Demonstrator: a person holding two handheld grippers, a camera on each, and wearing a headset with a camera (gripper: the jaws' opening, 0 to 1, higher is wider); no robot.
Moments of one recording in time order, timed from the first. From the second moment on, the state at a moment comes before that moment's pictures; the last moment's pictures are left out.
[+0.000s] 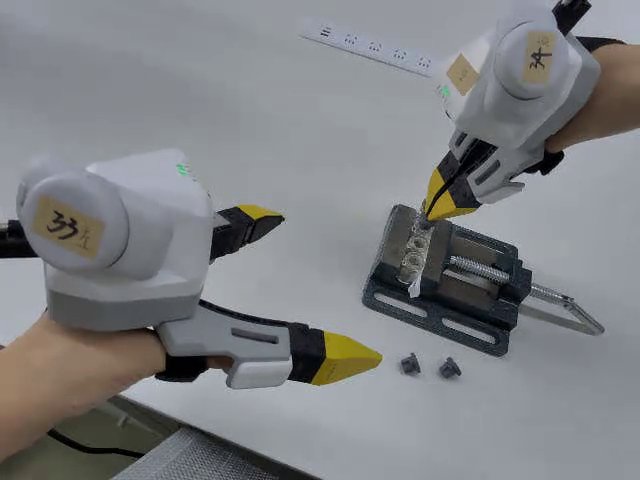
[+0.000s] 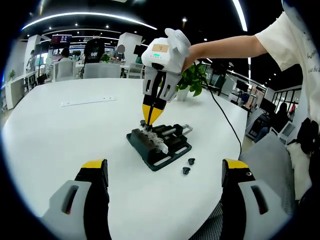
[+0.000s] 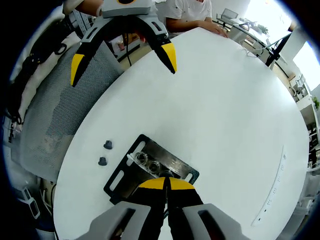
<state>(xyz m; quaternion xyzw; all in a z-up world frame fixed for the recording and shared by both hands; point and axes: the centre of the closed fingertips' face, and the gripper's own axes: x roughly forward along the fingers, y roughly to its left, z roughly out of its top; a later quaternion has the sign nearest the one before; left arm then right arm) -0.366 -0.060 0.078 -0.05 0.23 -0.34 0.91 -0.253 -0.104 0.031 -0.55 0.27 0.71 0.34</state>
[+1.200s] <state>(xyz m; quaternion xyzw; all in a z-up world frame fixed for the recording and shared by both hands) -0.359 -0.057 0.077 -0.07 0.23 -0.33 0.91 -0.254 -0.103 0.025 -0.57 0.32 0.68 0.33</state>
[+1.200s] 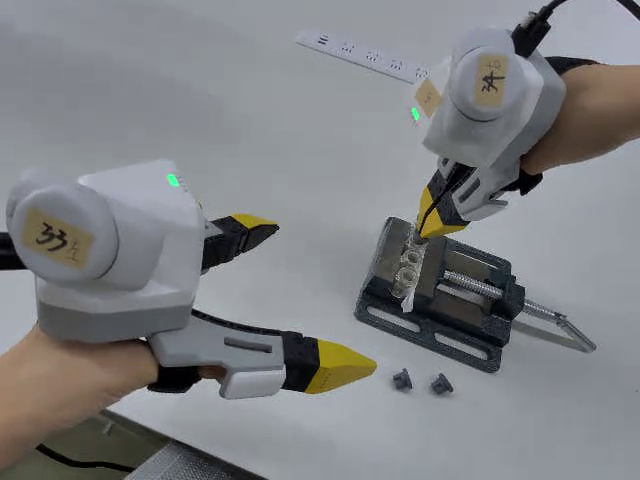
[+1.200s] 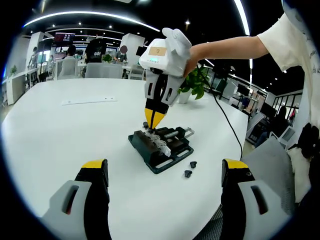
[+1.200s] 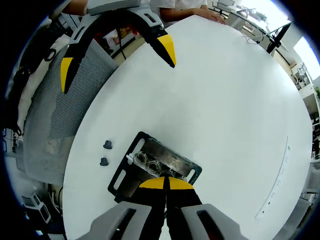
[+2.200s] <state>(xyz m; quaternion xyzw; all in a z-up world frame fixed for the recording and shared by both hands) -0.352 -0.061 0.082 -0.06 0.22 -0.34 0.91 -0.255 -0.106 0.027 -0.56 0.35 0.66 0.37</state>
